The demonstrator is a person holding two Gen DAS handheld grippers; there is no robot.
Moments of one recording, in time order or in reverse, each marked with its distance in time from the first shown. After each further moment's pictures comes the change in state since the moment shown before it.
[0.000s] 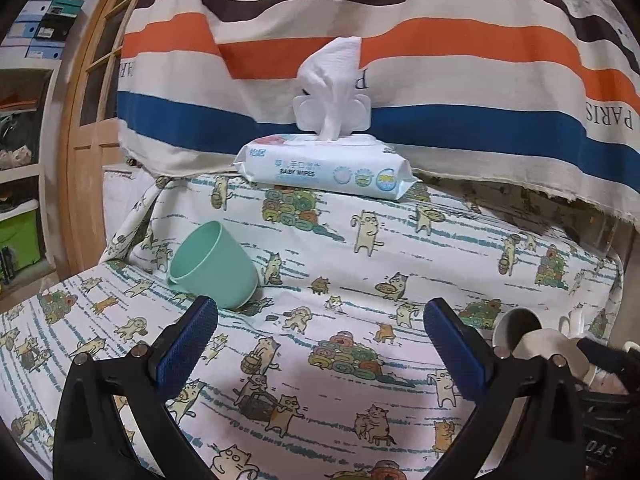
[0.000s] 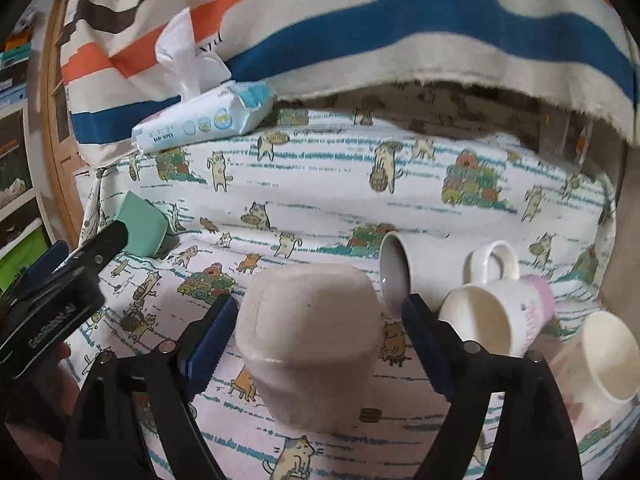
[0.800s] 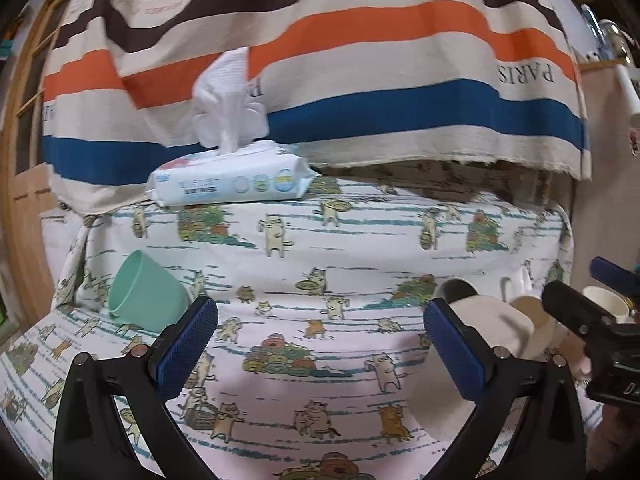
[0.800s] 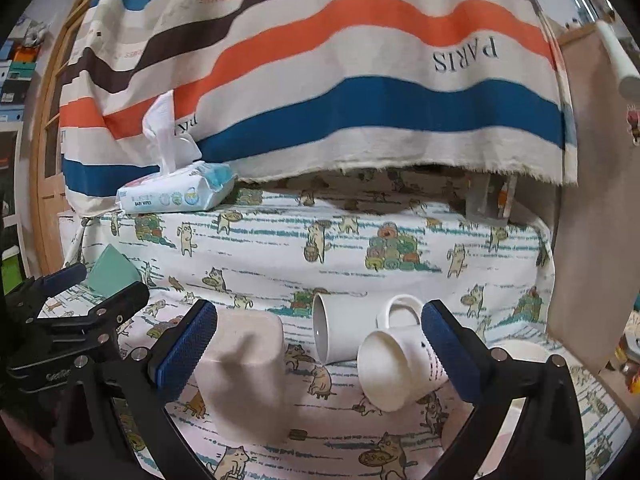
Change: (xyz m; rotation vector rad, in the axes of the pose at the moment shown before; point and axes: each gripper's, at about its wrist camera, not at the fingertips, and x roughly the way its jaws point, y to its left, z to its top) left arm -0.009 -0.043 -0.005 0.188 -0.008 -0.223; right arm -0.053 -0.038 -0.012 0.022 -0.256 -0.122
